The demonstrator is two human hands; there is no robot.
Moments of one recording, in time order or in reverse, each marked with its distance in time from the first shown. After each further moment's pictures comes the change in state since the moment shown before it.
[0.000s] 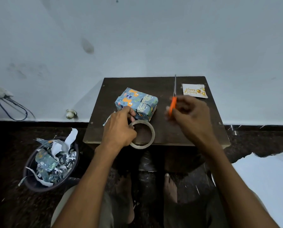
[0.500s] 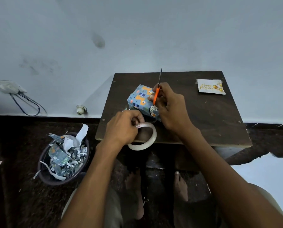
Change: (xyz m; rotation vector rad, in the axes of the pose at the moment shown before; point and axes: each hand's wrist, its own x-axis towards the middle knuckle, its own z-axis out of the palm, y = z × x) left_hand 0.001 -0.016 -0.024 0.103 -0.148 -0.037; right_hand 0.045 0.034 0.078 -0.238 -0.116 -0.378
